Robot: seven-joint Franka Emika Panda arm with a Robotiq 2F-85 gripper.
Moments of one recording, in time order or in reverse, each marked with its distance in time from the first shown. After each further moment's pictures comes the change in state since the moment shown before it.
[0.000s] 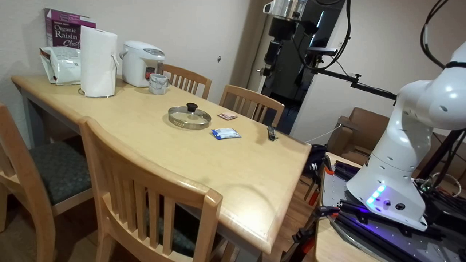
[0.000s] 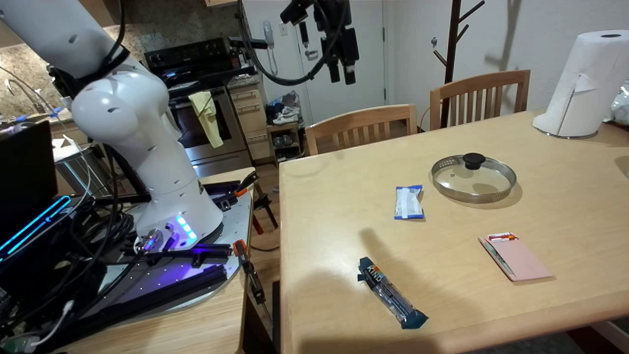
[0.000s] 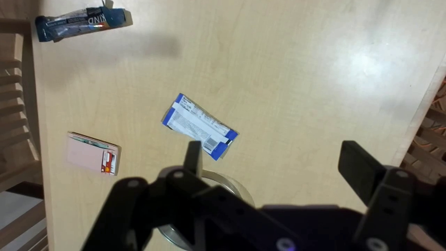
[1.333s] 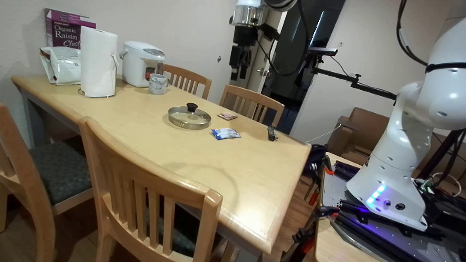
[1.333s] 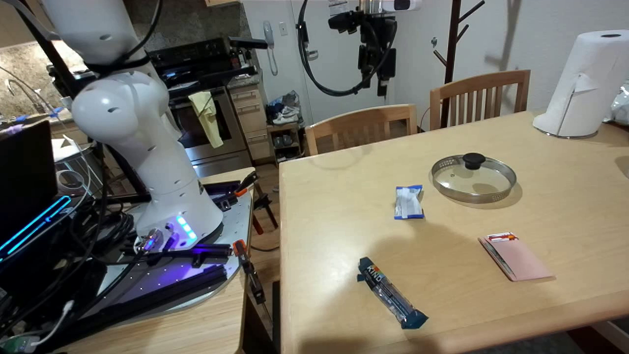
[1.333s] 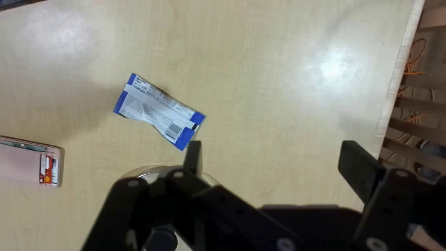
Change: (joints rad) arm 0.000 0.393 0.000 0.350 0.124 -0.073 0.000
